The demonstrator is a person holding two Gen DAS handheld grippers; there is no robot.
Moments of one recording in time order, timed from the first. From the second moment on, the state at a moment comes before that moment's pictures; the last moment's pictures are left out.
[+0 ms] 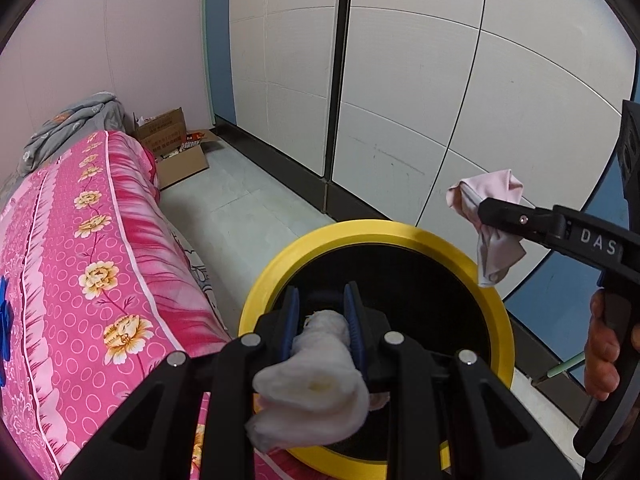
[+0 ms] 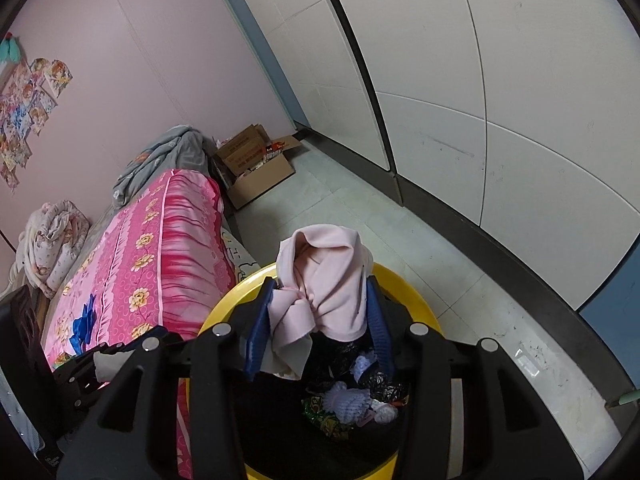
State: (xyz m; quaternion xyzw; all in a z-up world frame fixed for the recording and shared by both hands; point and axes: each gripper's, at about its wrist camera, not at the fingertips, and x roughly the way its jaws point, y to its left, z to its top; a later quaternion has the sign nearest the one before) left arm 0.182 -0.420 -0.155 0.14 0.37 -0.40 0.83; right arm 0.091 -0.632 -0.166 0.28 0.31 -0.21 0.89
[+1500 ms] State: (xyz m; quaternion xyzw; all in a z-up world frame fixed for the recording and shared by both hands) left arm 0.231 -0.176 -0.084 0.06 0.33 -0.20 0.92; right arm 0.155 -0.509 -0.081 0.23 0.31 -0.07 0.92
